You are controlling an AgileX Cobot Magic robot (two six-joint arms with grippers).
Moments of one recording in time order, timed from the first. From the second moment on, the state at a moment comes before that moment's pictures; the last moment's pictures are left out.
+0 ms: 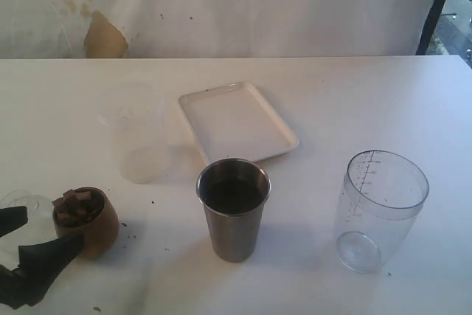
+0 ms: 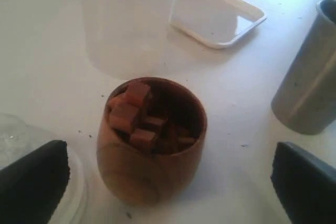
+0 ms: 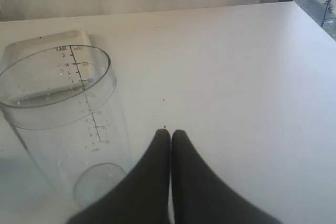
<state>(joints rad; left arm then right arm) 0.12 1.32 0.00 0.88 -0.94 -0.51 -0.06 0.01 -0.01 0.10 0.34 0.02</state>
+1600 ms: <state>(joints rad) -0.10 1.88 -0.29 0.77 -0.98 -0.26 -0.06 0.01 -0.01 0.10 0.34 0.03</state>
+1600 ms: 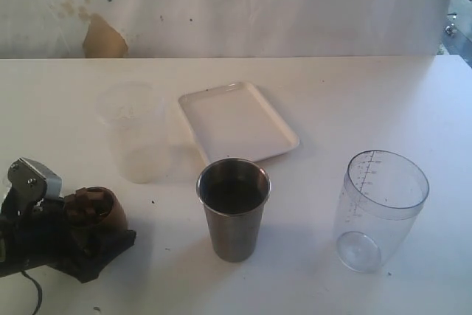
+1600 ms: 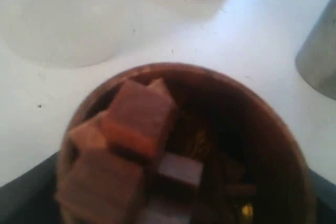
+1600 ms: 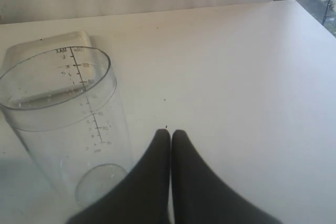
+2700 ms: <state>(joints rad) -0.21 1.41 -0.52 1.12 -0.69 -0.87 -0.06 0.01 -0.01 0.10 0.34 0.03</state>
